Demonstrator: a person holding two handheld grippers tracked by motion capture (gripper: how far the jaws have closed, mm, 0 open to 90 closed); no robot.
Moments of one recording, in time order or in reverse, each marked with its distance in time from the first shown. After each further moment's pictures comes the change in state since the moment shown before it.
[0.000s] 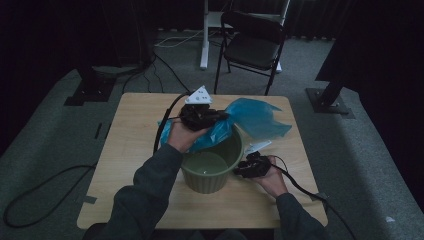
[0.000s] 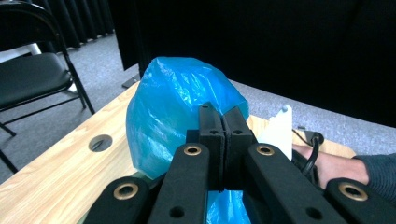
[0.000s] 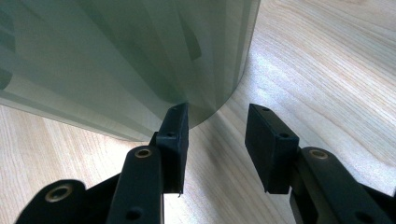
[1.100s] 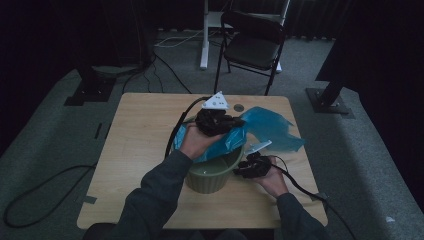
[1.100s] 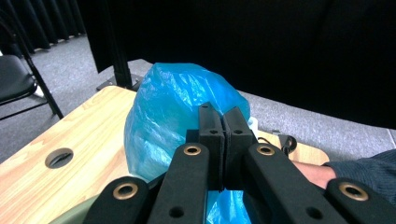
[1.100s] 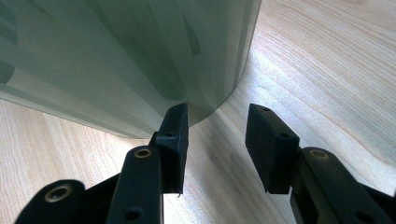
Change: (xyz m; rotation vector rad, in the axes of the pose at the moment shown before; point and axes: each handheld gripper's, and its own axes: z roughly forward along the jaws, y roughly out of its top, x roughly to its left) left arm -0.023 0.007 0.025 0.001 -0.085 0.004; right arm 0.002 0.001 -0.002 0.009 0.004 0.017
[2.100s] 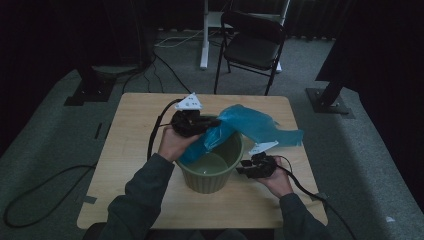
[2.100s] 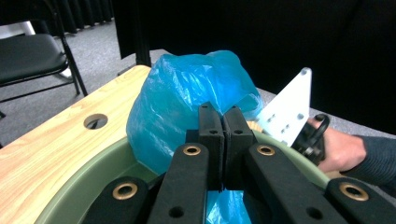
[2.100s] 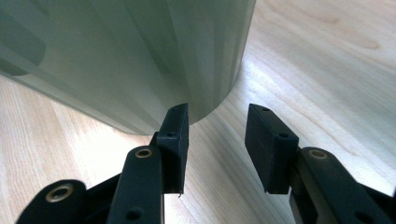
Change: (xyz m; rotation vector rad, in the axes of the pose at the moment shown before) left arm 0.024 -0.034 -0.047 0.014 0.080 -0.073; right arm 0.004 -0.002 -0.025 -0.053 -0.039 -0.047
